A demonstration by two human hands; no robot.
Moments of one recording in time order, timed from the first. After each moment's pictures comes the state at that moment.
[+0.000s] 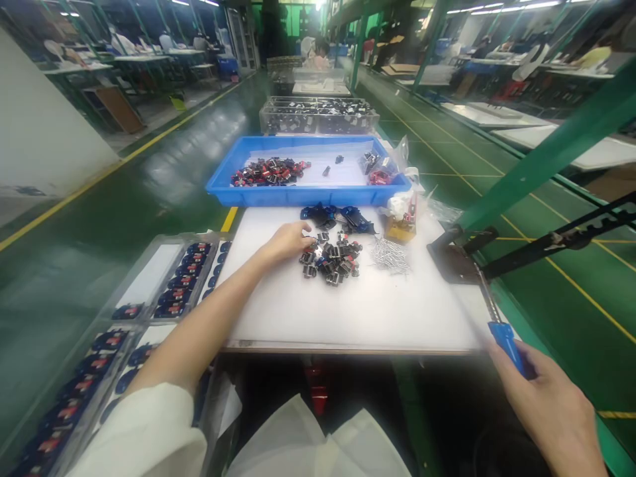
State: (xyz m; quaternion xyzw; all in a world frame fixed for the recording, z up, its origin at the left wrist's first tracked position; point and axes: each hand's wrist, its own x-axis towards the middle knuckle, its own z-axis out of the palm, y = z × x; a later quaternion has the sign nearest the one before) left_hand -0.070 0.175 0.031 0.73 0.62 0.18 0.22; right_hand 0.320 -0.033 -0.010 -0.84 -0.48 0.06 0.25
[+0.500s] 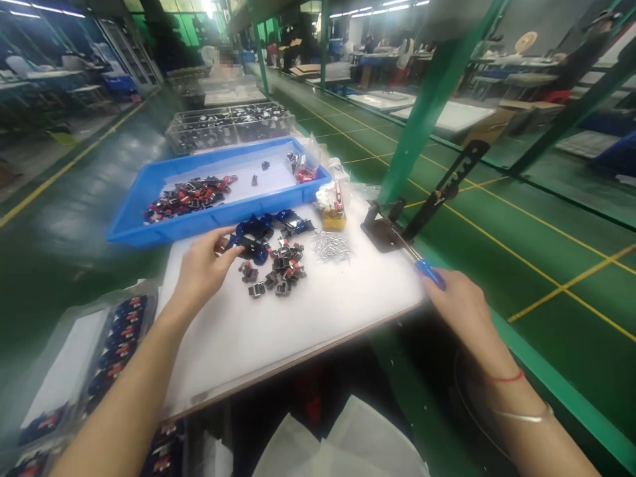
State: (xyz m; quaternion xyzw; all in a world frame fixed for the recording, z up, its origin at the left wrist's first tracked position) left_hand -0.073 0.150 0.065 0.72 0.61 0.30 0.09; right_hand 0.323 -0.001 0.006 -0.85 -0.49 0.06 0.16
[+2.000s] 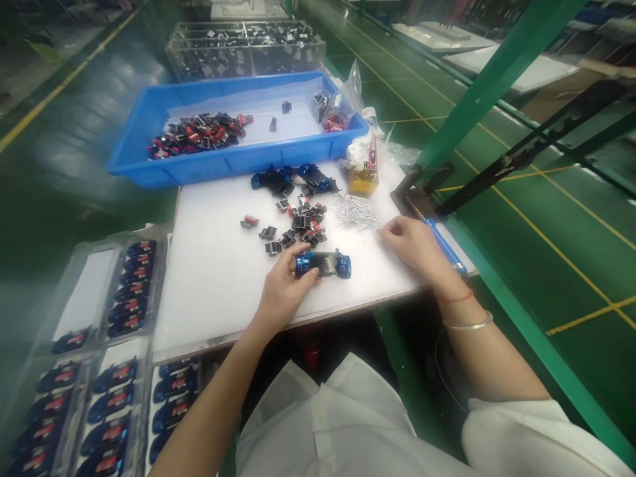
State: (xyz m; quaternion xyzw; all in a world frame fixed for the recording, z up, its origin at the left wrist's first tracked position) left_hand -0.005 0.045 -0.014 0.50 0.48 0.43 0.58; right_hand 0.255 0.083 0.010 -0.74 -0.60 0.17 0.25
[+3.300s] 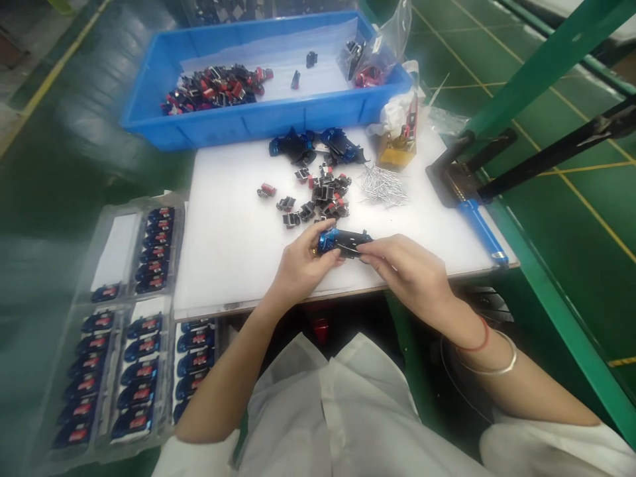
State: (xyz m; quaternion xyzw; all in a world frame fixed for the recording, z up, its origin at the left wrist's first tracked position) left_hand -0.005 0.040 -0.019 0.53 0.44 0.43 0.59; right_hand 0.194 0.015 0.012 -0.37 -0.85 0.04 0.38
